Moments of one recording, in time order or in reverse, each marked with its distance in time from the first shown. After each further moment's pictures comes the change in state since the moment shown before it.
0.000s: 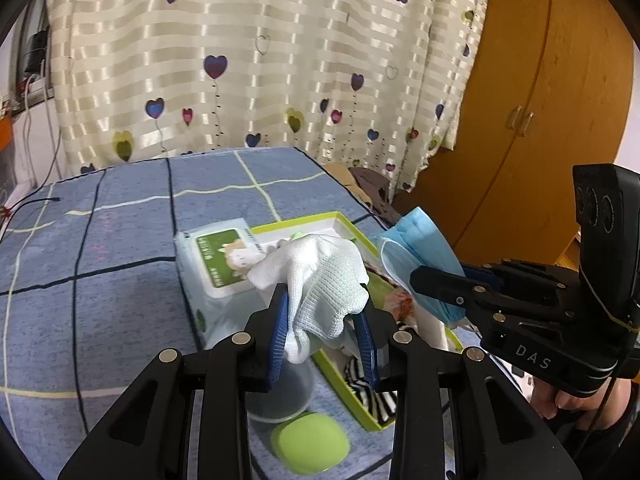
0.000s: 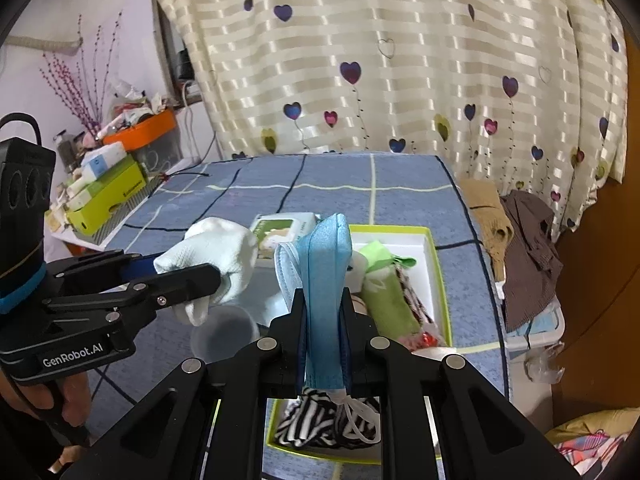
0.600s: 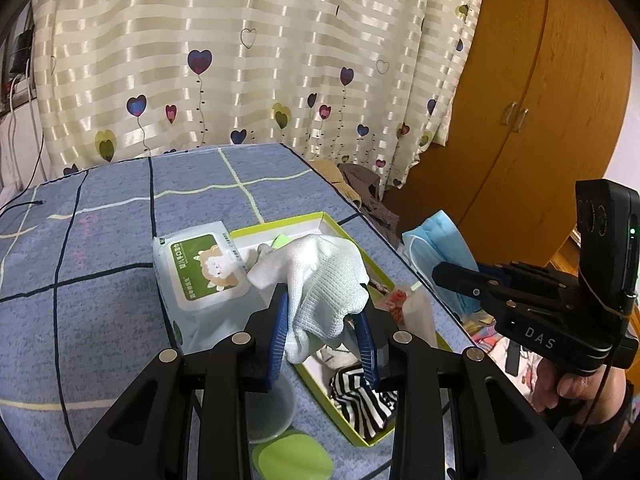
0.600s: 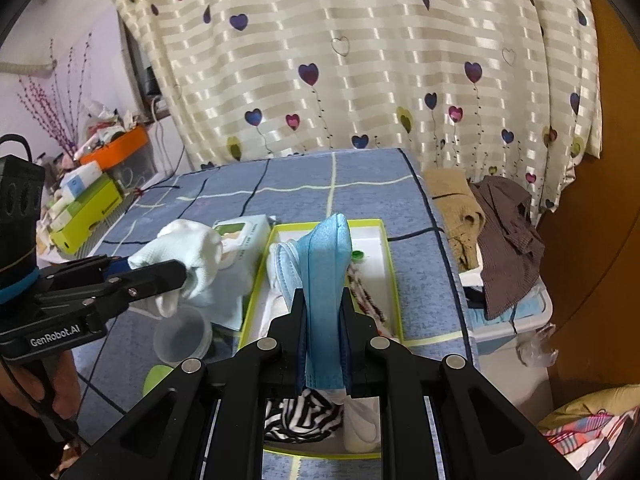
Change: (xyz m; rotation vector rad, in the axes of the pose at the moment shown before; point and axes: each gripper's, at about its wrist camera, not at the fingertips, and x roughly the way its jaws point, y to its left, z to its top) left arm 0.020 -0.007 0.010 0.005 0.017 -0.030; right arm -0.007 -0.047 -0.008 0.083 -0.011 -0.051
